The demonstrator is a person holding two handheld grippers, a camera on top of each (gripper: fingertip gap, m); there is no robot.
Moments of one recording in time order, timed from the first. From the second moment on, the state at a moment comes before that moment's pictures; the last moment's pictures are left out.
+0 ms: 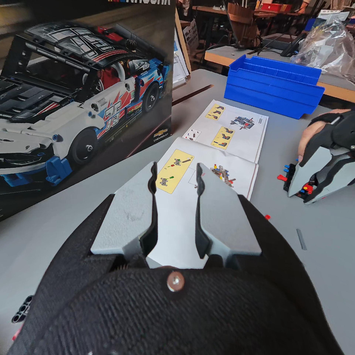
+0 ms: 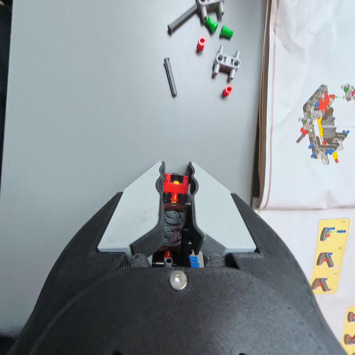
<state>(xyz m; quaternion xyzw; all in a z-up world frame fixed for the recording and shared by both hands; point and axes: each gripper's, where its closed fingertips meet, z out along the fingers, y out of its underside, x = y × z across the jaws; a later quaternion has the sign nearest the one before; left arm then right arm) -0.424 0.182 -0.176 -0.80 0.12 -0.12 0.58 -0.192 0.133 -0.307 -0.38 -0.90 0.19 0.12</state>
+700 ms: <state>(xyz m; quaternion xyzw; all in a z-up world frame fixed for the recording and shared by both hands) -0.437 0.188 -0.189 -0.81 0.11 -0.07 0.57 -0.225 0.229 -0.187 -0.45 -0.61 0.55 0.35</state>
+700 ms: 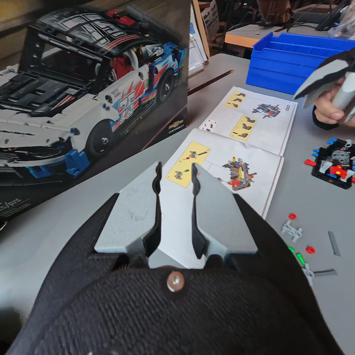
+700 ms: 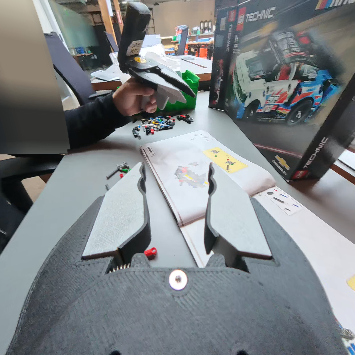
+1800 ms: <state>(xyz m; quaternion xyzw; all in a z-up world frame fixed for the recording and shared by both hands) -0.449 0.191 -0.189 -0.81 0.07 -0.05 0.58 -0.225 0.267 -0.248 -0.50 -0.66 0.40 0.40</state>
